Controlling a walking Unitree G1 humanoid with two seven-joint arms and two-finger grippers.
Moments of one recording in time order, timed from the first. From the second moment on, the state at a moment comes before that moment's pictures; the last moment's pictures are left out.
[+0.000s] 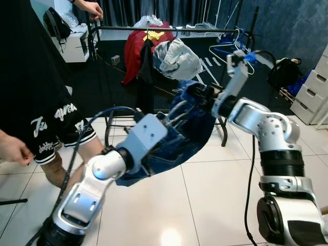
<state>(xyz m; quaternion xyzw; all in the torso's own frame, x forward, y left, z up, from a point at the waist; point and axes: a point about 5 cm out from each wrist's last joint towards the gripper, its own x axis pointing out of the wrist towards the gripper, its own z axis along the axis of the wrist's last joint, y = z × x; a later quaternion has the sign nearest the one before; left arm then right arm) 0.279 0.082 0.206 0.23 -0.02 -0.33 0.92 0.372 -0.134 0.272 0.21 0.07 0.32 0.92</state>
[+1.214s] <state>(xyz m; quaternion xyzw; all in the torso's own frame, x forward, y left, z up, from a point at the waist) 0.291 0.132 0.210 0.30 0.07 -0.24 0.92 0.362 -0.201 0.280 0.14 0.09 0.26 0.95</state>
